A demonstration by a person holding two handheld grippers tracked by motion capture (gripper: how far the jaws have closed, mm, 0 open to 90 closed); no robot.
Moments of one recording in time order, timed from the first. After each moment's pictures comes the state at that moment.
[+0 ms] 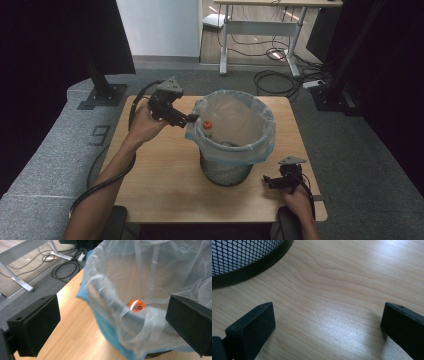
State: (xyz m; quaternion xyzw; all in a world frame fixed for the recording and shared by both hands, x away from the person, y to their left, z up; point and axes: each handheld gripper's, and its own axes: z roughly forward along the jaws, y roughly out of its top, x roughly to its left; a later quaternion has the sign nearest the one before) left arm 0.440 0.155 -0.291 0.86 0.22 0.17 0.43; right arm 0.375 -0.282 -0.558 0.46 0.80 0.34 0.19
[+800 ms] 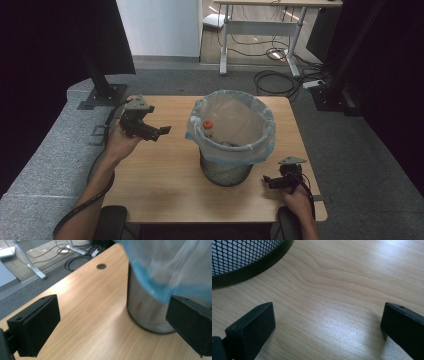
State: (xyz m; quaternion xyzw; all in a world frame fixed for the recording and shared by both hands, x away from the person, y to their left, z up) left arm 0.424 0.233 -0.348 0.84 0.28 0.19 0.43; right arm 0.375 -0.282 -0.558 0.46 0.80 0.34 0.19
